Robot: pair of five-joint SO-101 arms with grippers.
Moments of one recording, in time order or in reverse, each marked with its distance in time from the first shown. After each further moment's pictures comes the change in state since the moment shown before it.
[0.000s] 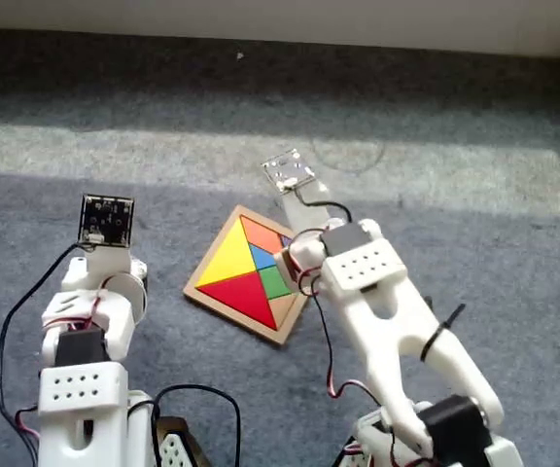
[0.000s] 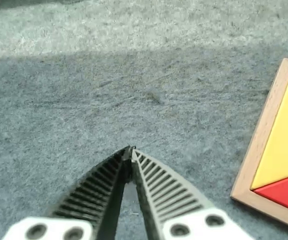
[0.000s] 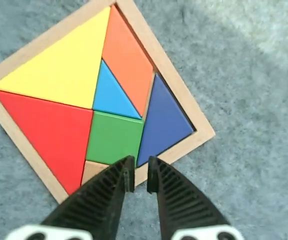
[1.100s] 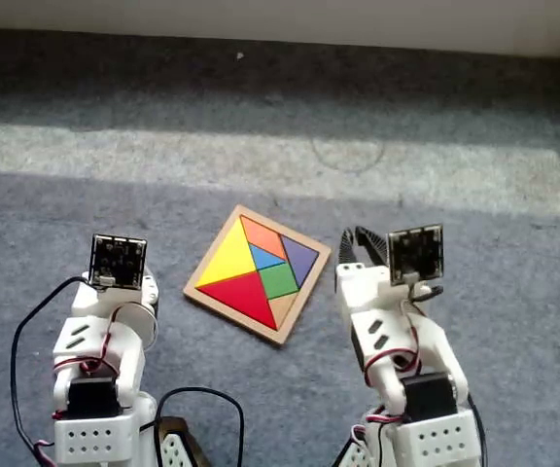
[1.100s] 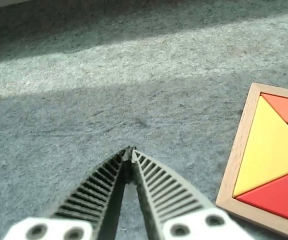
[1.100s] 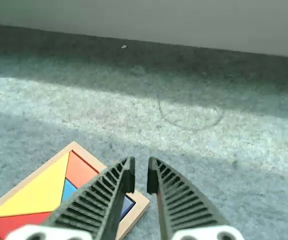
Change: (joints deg) left arm 3.9 -35.7 14.1 9.3 0.0; right arm 12.7 -71.2 44.3 -20.6 -7.6
